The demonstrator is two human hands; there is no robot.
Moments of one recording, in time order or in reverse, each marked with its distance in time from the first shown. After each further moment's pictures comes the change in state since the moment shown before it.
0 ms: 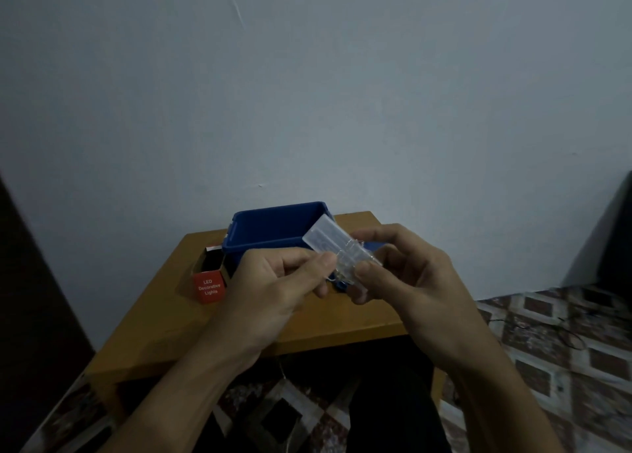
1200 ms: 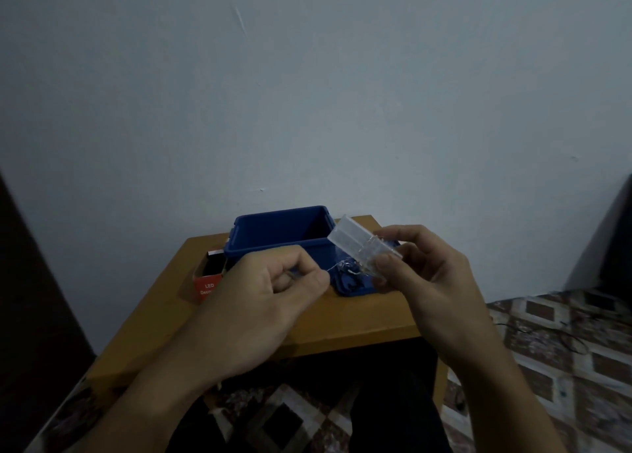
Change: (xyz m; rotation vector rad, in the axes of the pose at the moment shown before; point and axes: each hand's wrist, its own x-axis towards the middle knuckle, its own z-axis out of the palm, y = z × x) left_hand -0.016 0.030 -0.015 0.276 -0.101 -0.022; right_hand 0.003 0.007 -0.007 -0.069 0.190 -0.010
